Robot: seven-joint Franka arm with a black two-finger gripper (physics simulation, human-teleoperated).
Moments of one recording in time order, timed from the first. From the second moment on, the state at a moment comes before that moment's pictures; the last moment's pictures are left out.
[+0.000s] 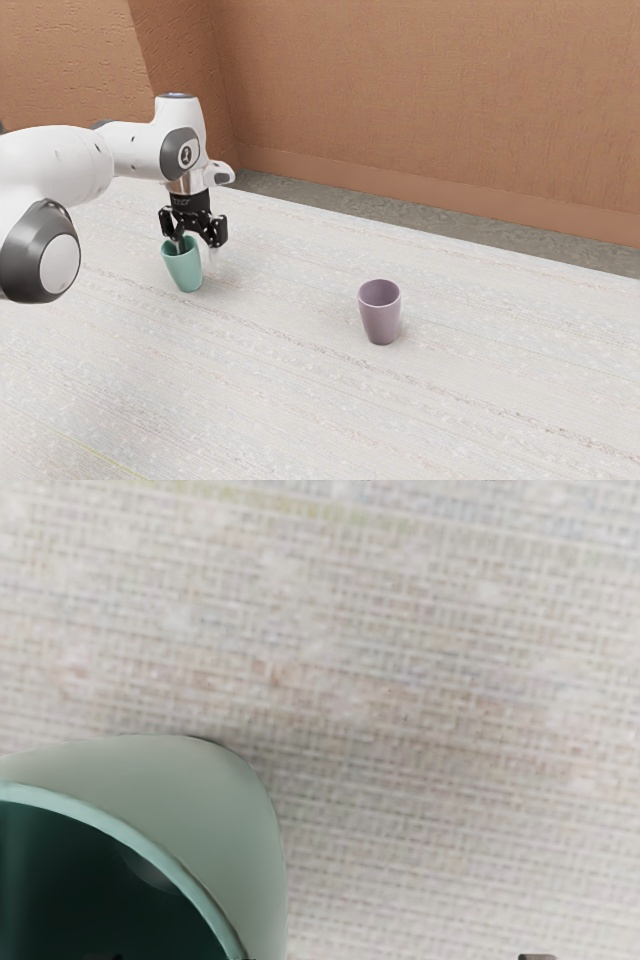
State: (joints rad) arm 0.12 0.73 0.15 -1.28 -0.05 1.86 0.08
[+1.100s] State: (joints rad) arm 0.12 0.73 0.15 -1.28 -0.07 1.85 0.08
